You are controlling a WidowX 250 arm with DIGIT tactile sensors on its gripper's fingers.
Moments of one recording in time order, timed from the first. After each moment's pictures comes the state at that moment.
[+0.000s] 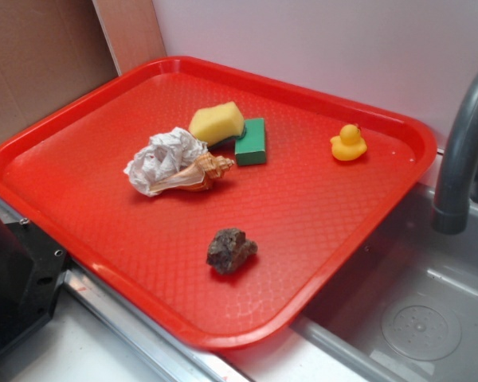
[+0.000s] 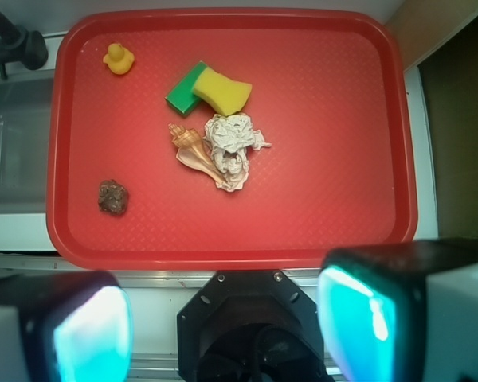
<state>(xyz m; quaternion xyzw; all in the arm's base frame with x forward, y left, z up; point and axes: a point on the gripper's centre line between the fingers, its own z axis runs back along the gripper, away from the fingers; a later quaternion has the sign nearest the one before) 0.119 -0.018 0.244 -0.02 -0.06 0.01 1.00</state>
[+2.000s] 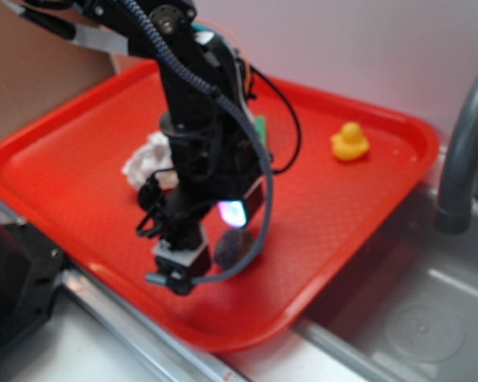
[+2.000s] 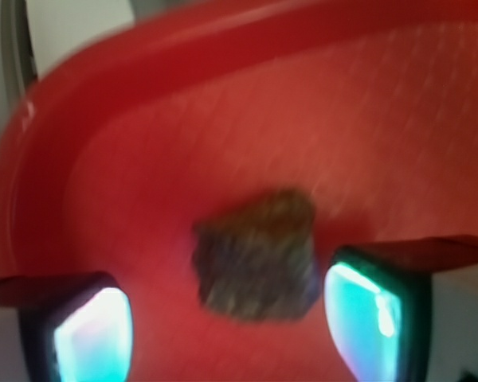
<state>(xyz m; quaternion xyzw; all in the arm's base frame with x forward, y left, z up) 0.165 -0.150 0.043 -0.05 -0.03 -0.61 0.79</state>
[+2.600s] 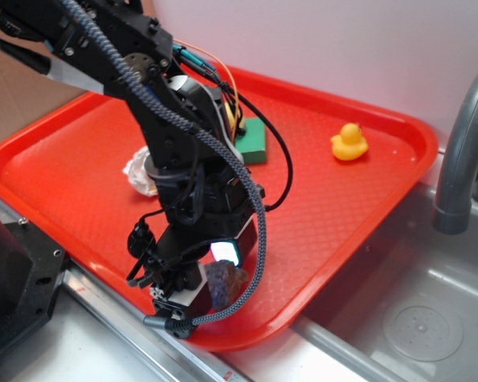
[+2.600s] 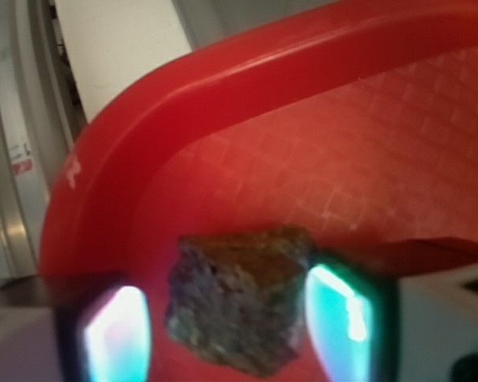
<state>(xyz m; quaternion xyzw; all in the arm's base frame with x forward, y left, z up) 0.122 -0.158 0.023 -0.03 -0.03 -0.58 0.81</state>
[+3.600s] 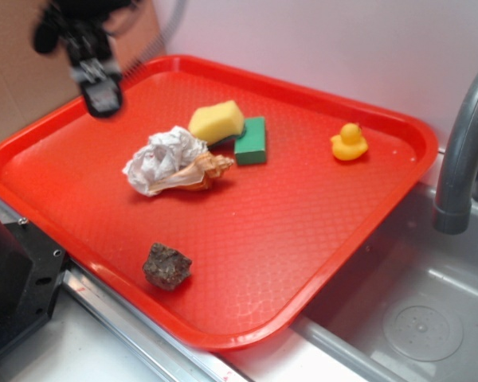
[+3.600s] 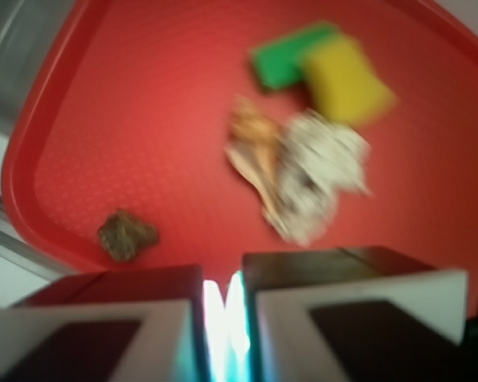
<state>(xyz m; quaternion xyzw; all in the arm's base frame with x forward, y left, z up) 0.148 -0.032 0.164 -0.03 -0.04 -0.14 0.99</state>
